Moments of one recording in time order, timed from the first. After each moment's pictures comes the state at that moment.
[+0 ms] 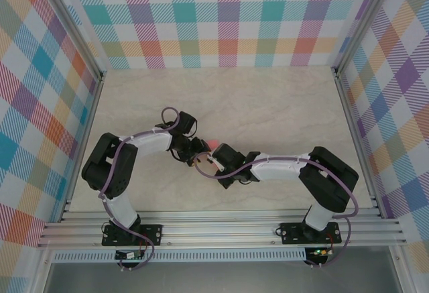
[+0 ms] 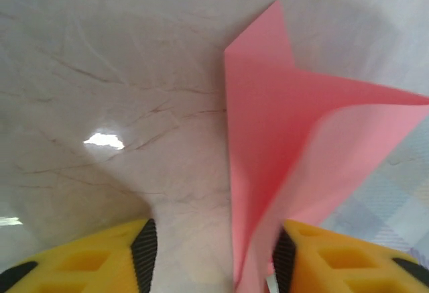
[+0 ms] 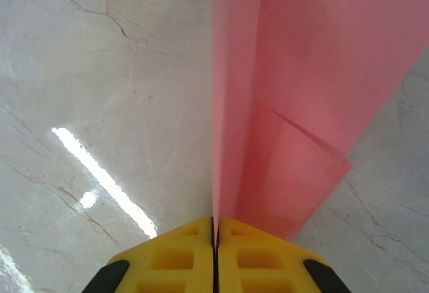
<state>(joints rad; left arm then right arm) -0.49 1.77 1.01 -0.46 0.41 -1.05 0.99 1.67 0.86 -0.28 0.03 0.17</state>
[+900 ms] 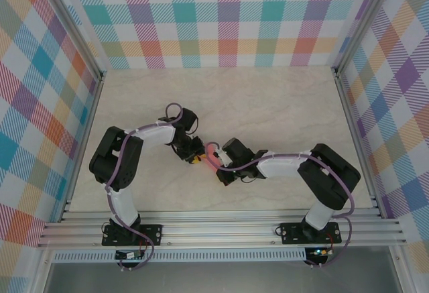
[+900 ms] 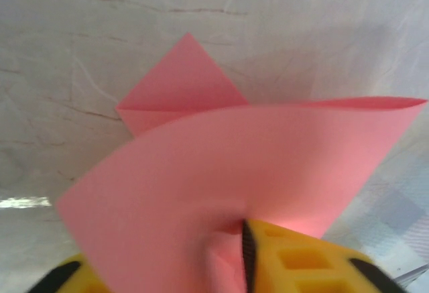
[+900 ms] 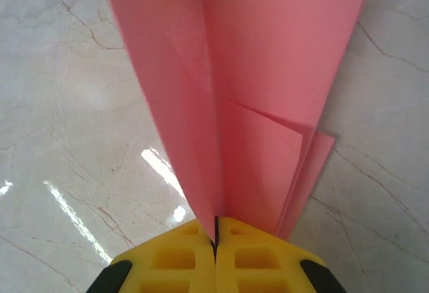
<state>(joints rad) -0.47 1.85 1.12 -0.61 0.42 -0.92 0.87 1.68 0.77 -0.10 -0.26 0.31</state>
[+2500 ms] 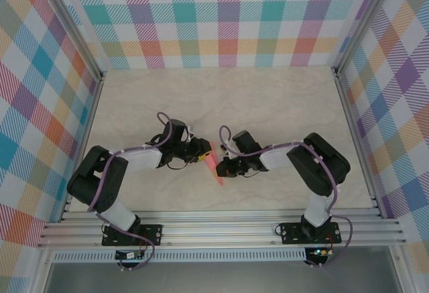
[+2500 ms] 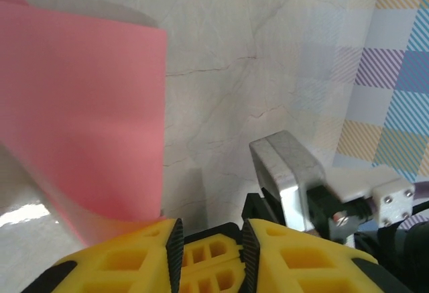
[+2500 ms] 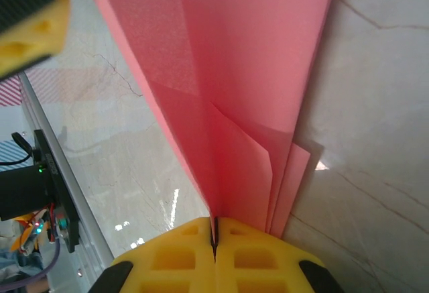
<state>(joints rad) -0.49 1.60 0.70 0.14 0.57 -1.04 0.71 1.81 0.75 0.10 -0.68 0.63</state>
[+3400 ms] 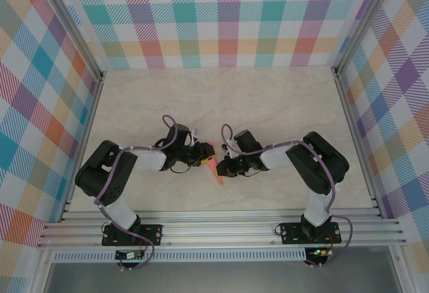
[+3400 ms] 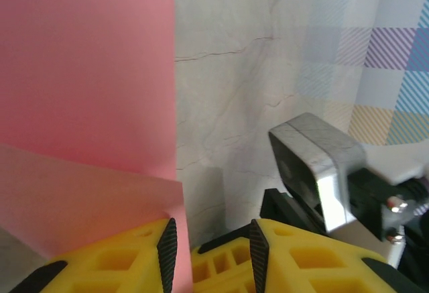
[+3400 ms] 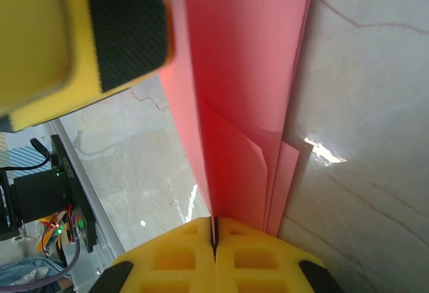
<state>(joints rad) -0.52 1.69 0.67 0.26 0.59 -1.02 0.69 1.83 0.75 0.12 -0.72 0.67</state>
